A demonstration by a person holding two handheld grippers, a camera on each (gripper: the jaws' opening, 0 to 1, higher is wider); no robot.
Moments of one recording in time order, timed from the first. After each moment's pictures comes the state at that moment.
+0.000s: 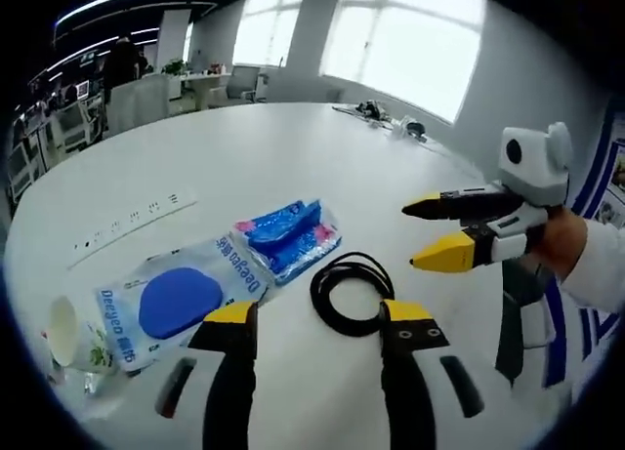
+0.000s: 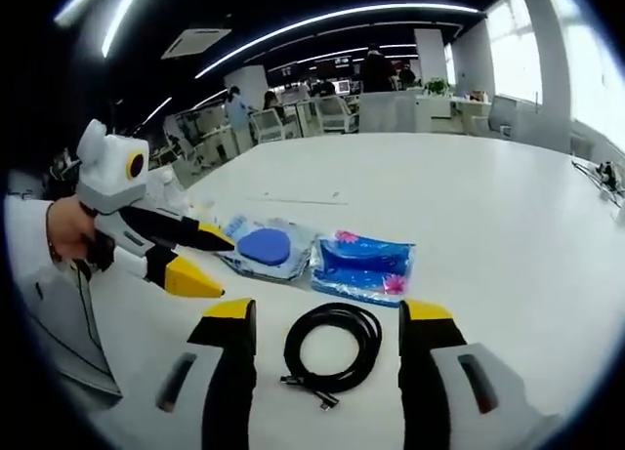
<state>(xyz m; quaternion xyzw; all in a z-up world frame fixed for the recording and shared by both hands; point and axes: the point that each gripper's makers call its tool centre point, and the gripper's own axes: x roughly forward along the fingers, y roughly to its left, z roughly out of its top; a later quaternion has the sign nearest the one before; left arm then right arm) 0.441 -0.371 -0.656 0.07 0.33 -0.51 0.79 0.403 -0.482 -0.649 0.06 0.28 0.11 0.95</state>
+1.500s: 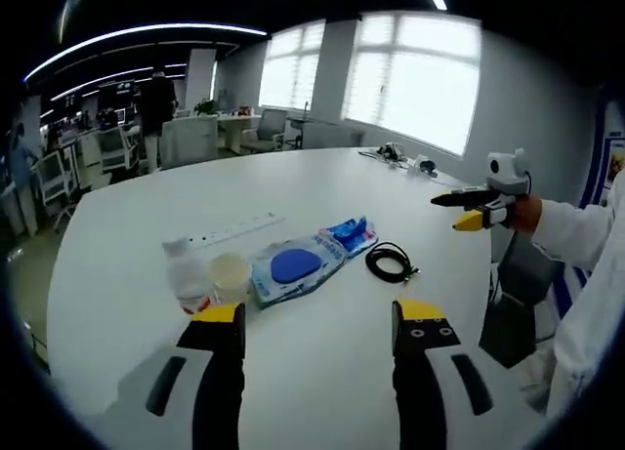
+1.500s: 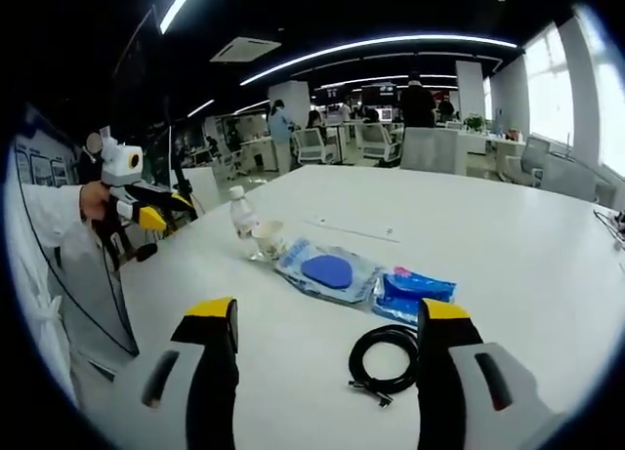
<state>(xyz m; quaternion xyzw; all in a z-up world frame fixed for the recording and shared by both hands) 0.434 -0.138 -0.572 0.04 0.26 -0.47 0.84 0.360 -0.399 -0.575 0.02 0.22 0.19 0.96</state>
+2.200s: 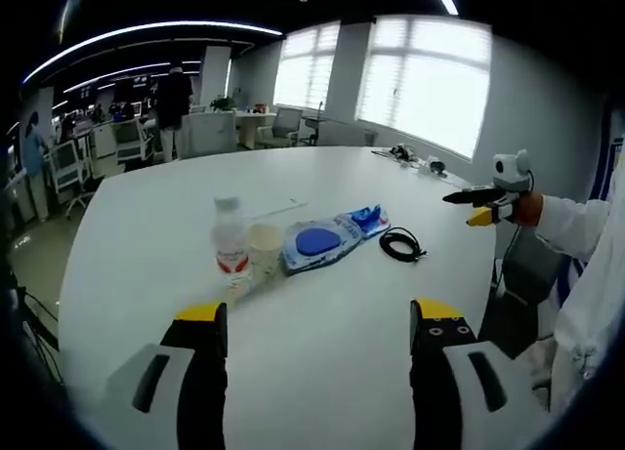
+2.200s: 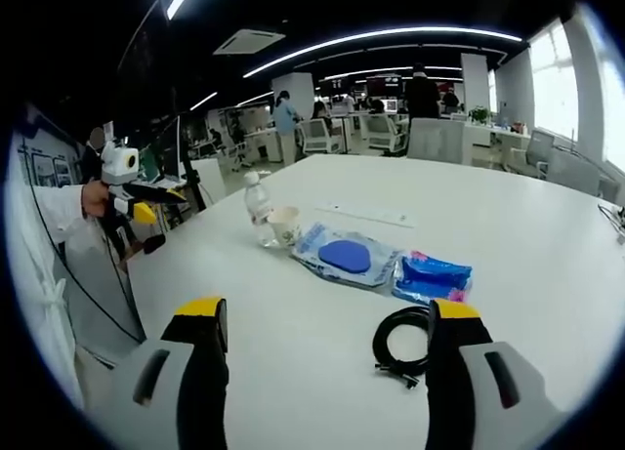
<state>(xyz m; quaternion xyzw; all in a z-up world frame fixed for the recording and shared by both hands) 0.420 -0.068 -0.592 0.04 0.26 -0.45 0.85 0.342 -0.373 -0.595 0.02 0.25 0.19 0.95</state>
